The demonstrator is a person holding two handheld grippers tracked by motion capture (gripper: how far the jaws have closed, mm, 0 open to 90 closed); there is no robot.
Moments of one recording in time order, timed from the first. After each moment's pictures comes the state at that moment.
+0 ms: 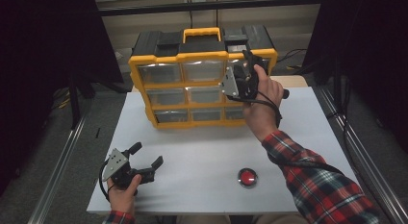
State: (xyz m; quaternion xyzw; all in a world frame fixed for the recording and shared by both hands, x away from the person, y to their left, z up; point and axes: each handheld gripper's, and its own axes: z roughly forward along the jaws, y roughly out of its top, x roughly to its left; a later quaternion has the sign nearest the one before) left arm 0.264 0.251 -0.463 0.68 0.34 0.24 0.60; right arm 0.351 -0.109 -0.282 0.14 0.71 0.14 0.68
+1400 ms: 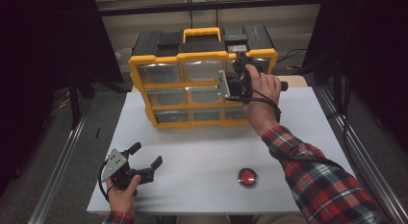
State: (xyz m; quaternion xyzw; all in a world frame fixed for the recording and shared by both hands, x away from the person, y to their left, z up) left arm 0.263 0.252 -0.463 0.68 0.34 0.25 0.60; right arm 0.363 -0.103 -0.287 0.08 0.72 0.08 0.68
